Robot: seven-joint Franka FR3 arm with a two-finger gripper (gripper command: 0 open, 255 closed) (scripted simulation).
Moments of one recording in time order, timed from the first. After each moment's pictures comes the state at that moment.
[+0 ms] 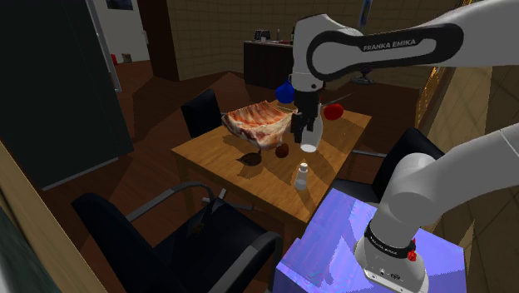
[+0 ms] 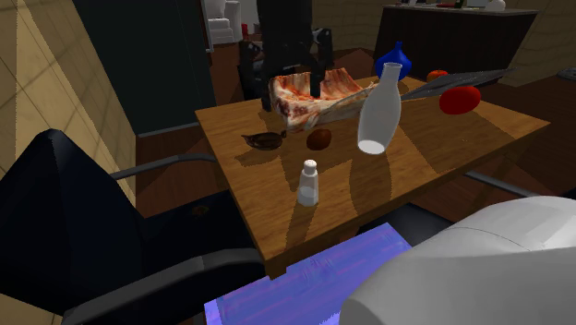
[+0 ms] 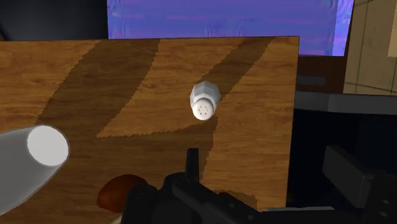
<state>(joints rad) 0.01 -0.67 0.05 -2.44 -0.03 1.70 0.00</state>
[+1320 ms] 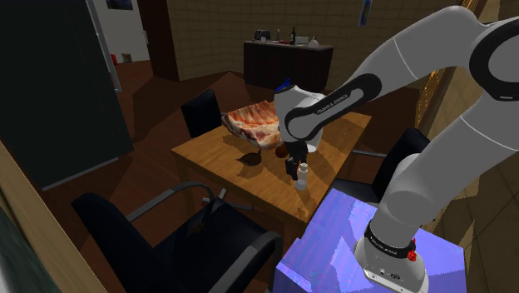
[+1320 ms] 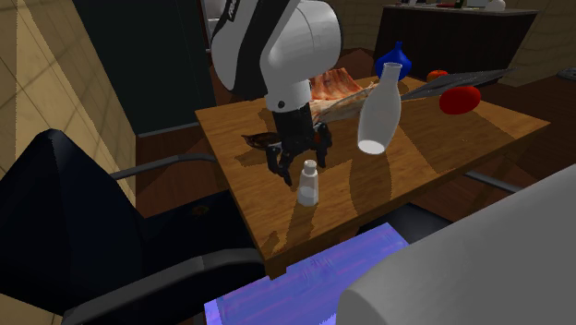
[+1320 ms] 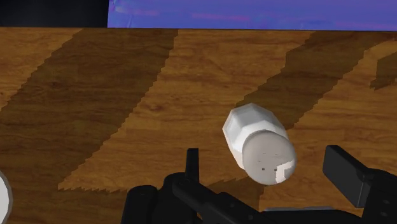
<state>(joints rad) -0.03 -0.32 0.04 -2.64 -0.15 2.08 -0.01</state>
